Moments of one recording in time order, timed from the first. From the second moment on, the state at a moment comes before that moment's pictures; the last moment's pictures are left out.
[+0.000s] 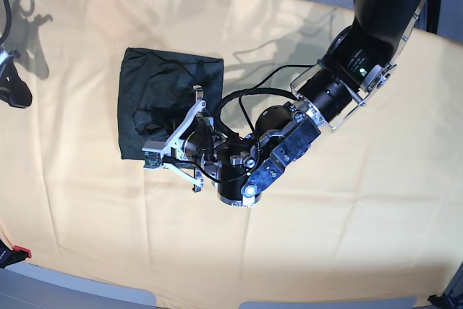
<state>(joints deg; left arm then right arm) -41.3 -4.6 50.9 78.3 -46.8 -43.9 70.8 -13.1 27.1 53.7 100.9 78.0 41.8 -83.1</state>
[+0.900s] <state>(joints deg) -42.2 -15.5 35.7 80.2 -84.7 -42.8 81.1 -13.1 27.1 53.7 100.9 78.0 41.8 -83.1</state>
